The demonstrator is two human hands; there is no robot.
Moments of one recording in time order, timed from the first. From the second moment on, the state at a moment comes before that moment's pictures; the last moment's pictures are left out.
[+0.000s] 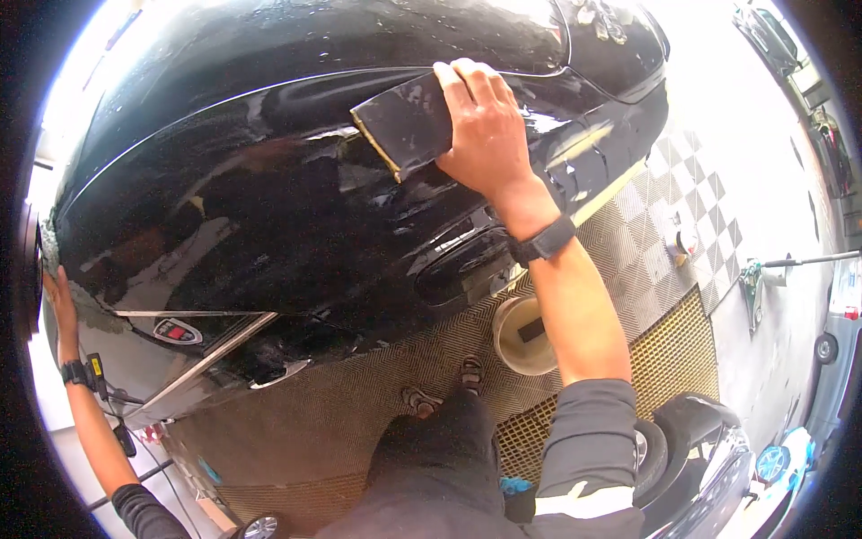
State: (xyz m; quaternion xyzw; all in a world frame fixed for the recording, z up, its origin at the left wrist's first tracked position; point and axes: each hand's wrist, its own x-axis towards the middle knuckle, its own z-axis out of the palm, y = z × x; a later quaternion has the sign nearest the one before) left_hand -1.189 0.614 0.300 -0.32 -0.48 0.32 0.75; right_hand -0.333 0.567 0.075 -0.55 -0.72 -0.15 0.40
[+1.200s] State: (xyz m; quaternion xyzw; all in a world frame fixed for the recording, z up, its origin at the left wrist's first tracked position) left_hand -1.078 0.587 0.274 -0.64 -0.67 -0.21 0.31; right_hand -0.414 0.568 0.102 -0.51 -0.73 -0.16 0.43
